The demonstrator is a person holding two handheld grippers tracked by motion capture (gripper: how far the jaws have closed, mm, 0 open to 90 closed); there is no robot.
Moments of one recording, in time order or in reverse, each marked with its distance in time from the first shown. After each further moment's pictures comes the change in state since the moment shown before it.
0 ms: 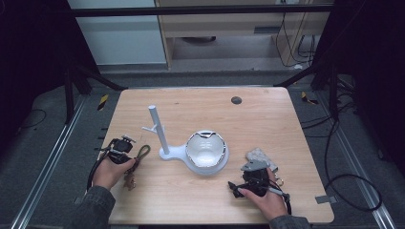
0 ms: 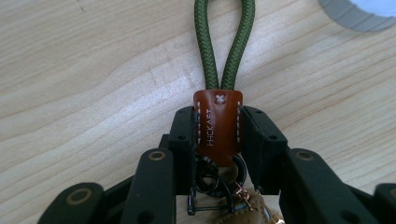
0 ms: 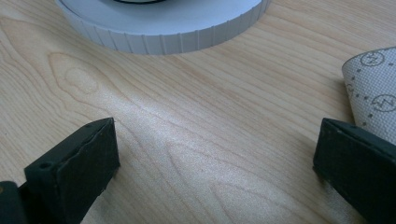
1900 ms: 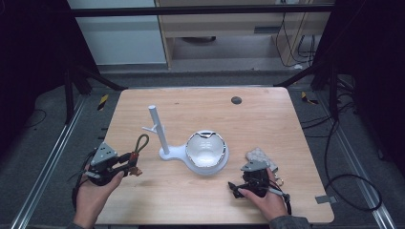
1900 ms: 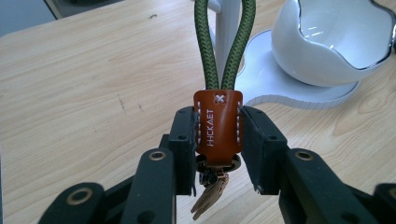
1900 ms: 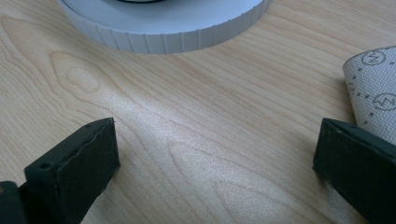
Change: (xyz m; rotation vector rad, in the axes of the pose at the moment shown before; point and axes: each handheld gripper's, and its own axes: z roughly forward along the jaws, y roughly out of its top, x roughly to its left) left arm -0.045 -0.058 -0.095 -0.594 -0.064 0.131; right arm 0.001 0.000 0.000 -0.001 0.000 -0.001
